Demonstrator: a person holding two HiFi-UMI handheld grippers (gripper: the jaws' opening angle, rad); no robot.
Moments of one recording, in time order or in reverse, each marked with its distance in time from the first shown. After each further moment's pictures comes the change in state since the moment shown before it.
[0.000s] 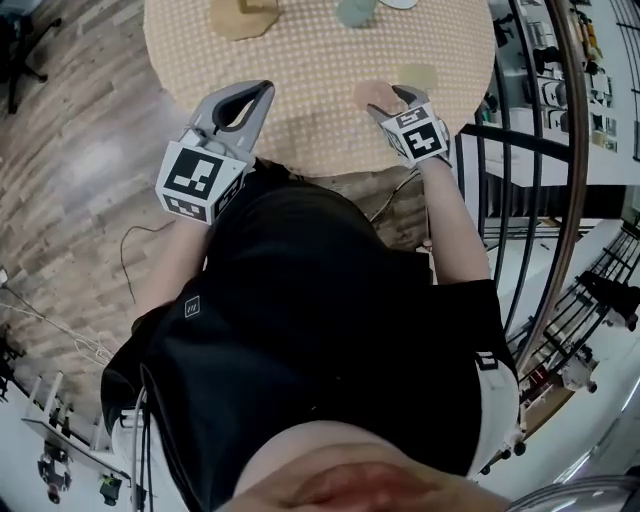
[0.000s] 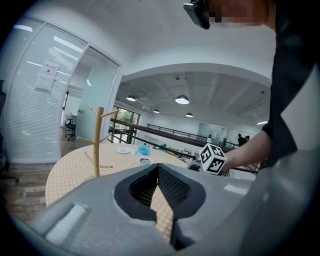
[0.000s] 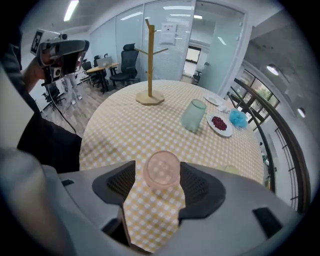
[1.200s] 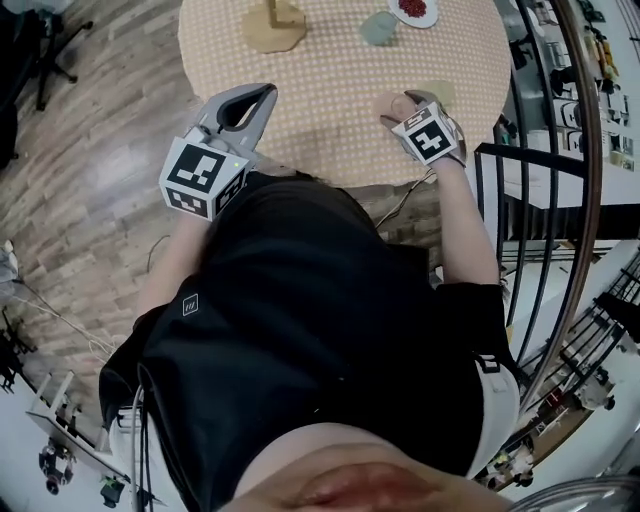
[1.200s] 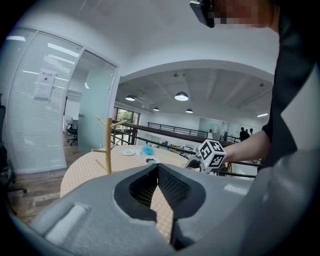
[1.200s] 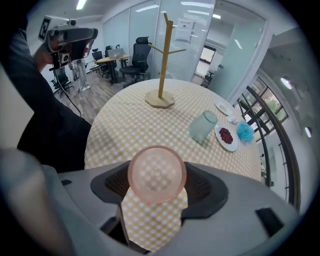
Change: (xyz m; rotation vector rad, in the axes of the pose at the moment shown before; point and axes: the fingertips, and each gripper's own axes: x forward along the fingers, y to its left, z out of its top) left arm -0.045 0.038 0.015 0.063 0.027 0.019; right arm 0.002 0.030 0.041 -0.125 0.069 0.033
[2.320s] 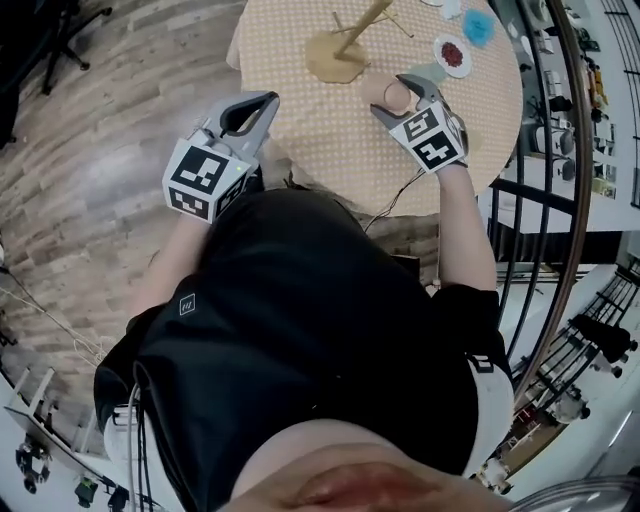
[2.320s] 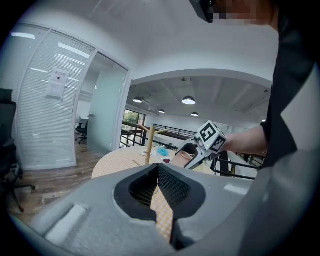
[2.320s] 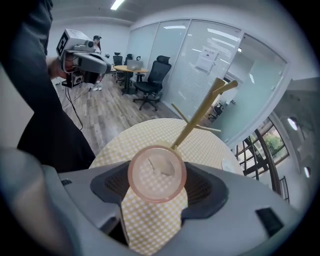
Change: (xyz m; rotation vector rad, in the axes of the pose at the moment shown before) left arm -0.077 0.129 -0.002 -0.040 -0.019 0.039; right arm -0.020 0.035 0.229 -0.245 -0.195 -0.047
